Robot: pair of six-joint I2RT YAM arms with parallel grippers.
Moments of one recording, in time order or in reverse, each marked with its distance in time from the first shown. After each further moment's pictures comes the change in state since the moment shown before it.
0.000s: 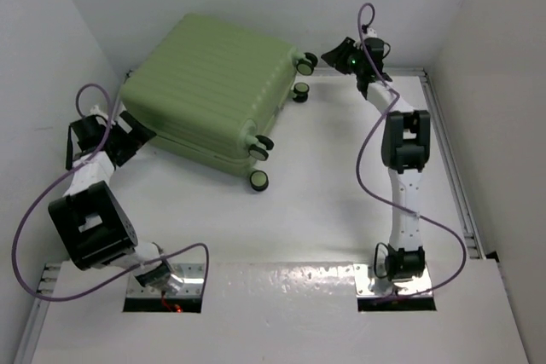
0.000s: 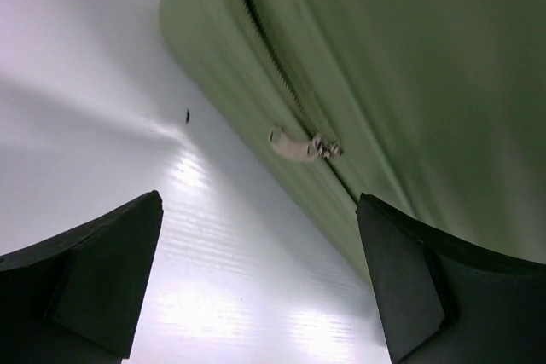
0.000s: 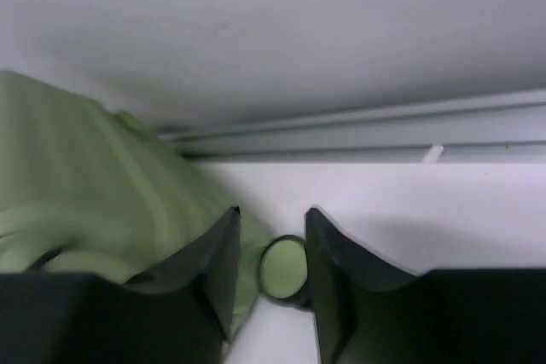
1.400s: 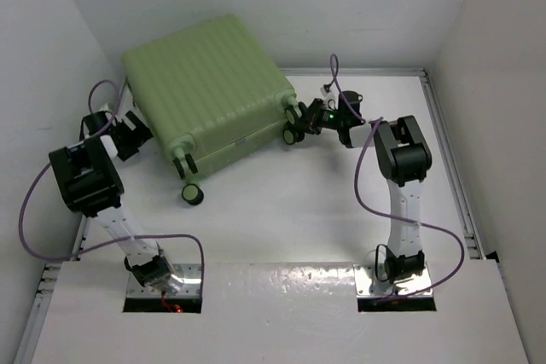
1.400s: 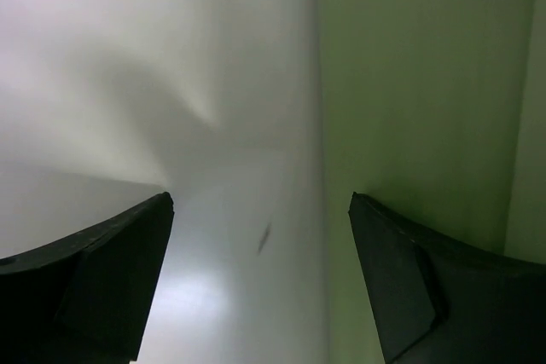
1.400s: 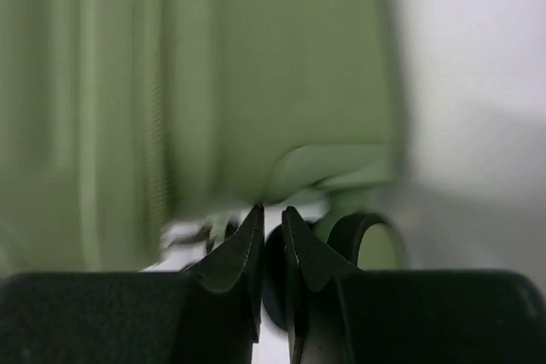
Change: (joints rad) left arm -0.010 0.416 0.128 0.194 -0.044 0.034; right arm 0.160 -0.068 -0.589 0.404 -0.427 0.375
